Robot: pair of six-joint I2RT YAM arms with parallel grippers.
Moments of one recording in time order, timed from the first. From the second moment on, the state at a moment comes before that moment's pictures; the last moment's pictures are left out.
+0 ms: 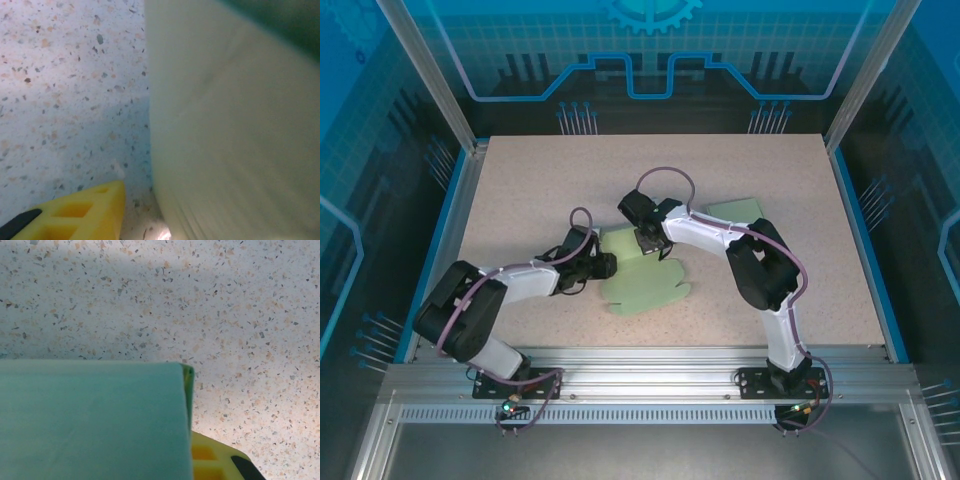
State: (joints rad) left arm -0.45 1.54 0.62 0.03 0.05 -0.52; right arm 0.76 2.07 1.57 -0.78 0.34 0.44
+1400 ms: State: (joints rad) left arm -0.43 1.47 0.93 -0.42 -0.04 -0.76; right arm 0.76 2.33 2.01 -1.10 0.36 0.25
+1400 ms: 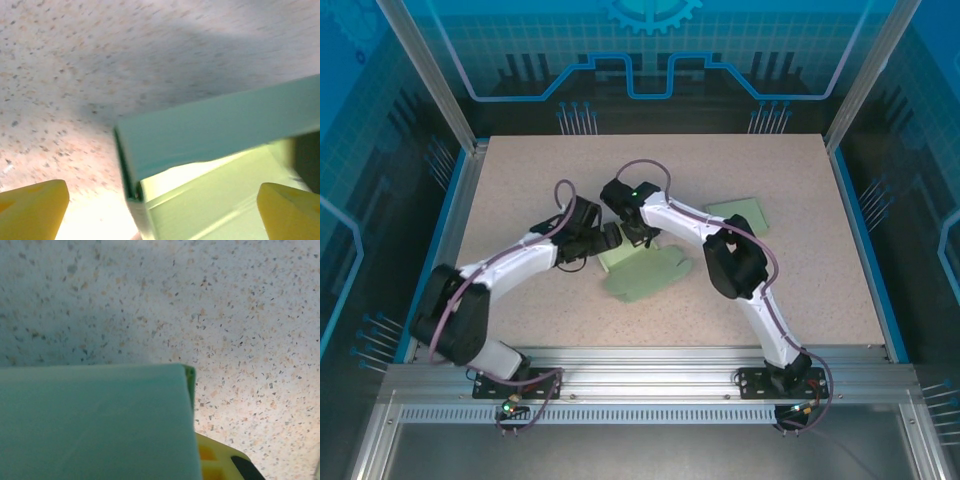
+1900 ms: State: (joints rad) left arm -0.23 1.25 0.81 -0.44 0.07 -0.75; right arm 0.75 2.55 2.29 -1.41 0.42 -0.16
